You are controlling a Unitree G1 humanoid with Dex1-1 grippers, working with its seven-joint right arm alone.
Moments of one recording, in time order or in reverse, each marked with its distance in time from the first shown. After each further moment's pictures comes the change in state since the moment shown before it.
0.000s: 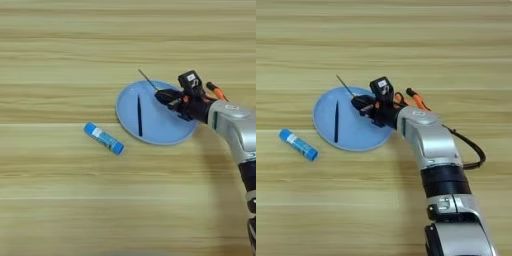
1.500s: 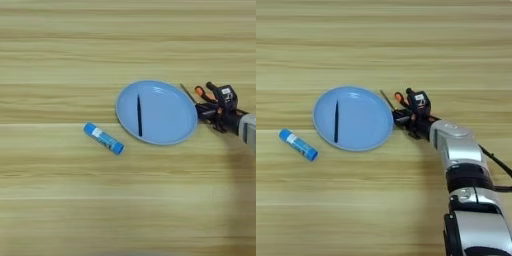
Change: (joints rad) arm -0.047 -0.112 -0.081 0.446 -0.081 -0.227 -0.044
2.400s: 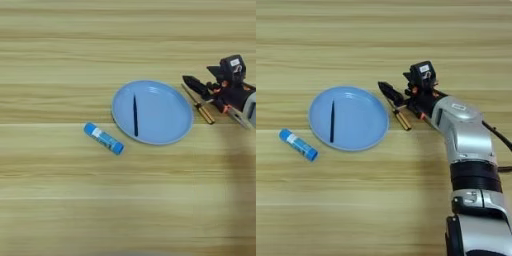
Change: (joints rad) arm 0.038 0.001 -0.052 -0.392 0.109 0.051 0.024
